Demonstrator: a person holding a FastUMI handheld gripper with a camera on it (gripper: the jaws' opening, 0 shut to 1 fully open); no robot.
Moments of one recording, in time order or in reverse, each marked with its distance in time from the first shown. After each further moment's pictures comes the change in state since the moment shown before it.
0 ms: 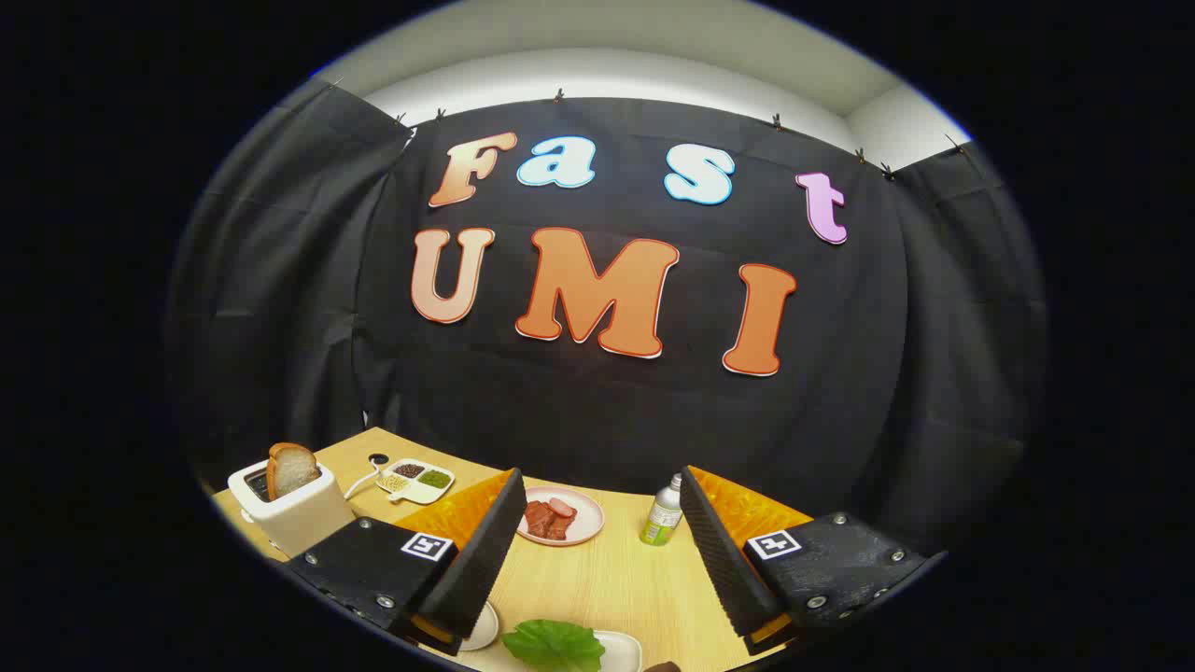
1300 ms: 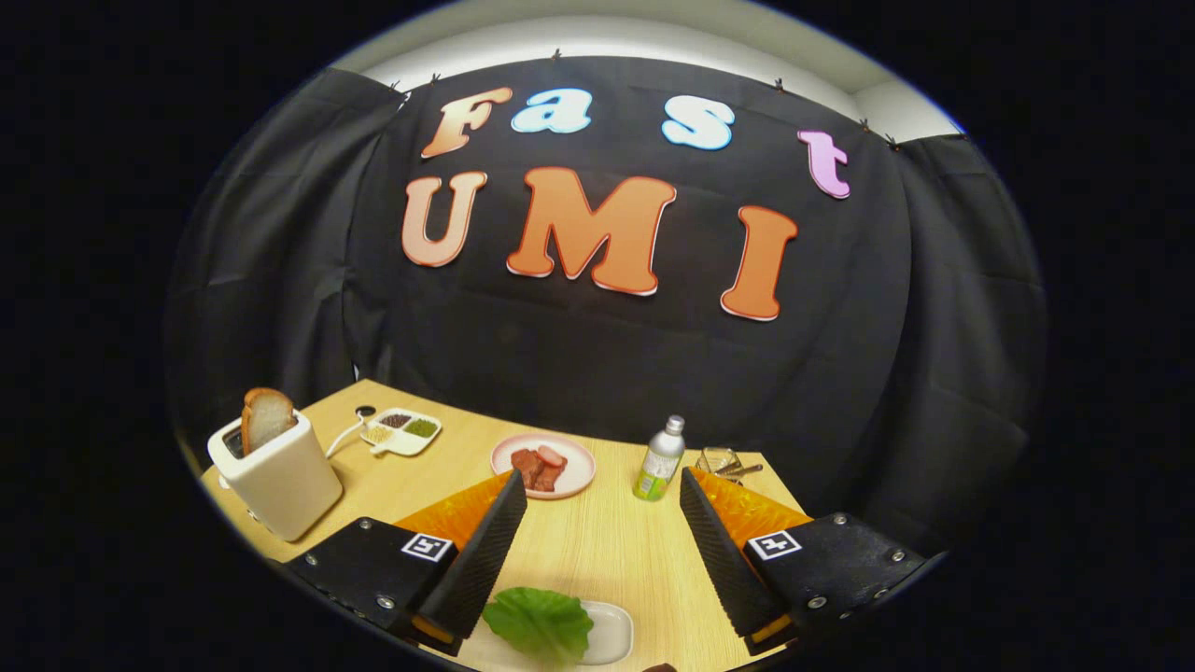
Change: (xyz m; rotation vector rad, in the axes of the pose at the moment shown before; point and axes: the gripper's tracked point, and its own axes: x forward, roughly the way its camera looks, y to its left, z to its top) arm 0.007 -0.016 -0.100 -0.040 0.225 -0.023
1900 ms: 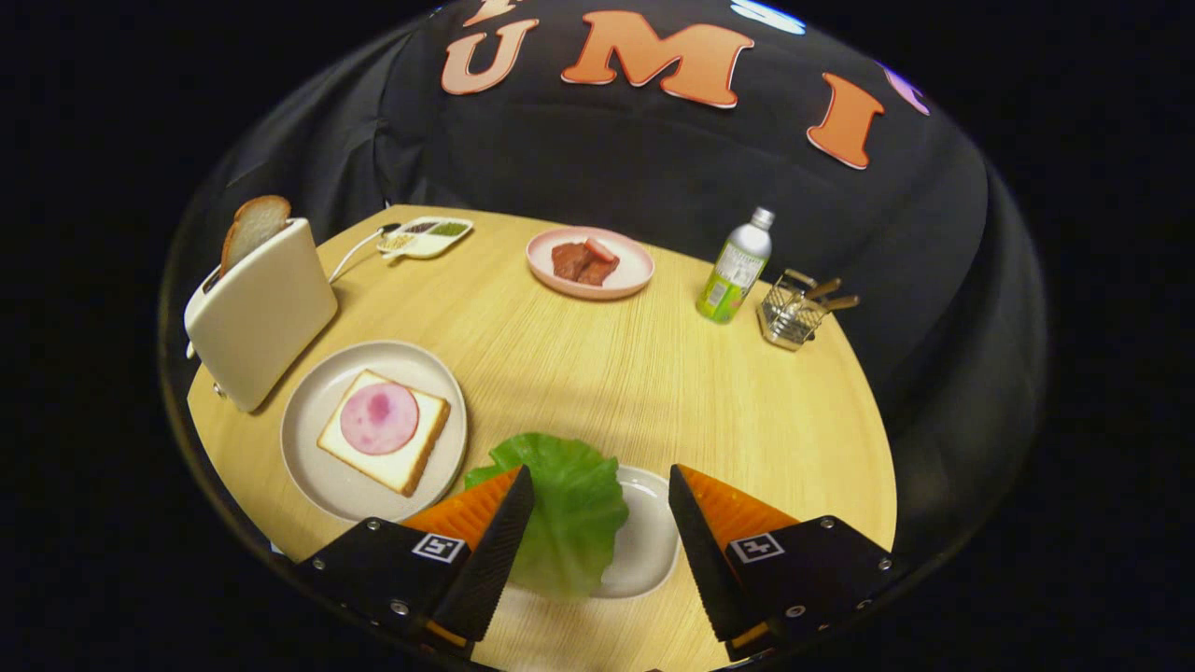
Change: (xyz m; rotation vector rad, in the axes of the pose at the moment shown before) arm 0.009 0.039 -0.191 -0.110 0.528 0.171
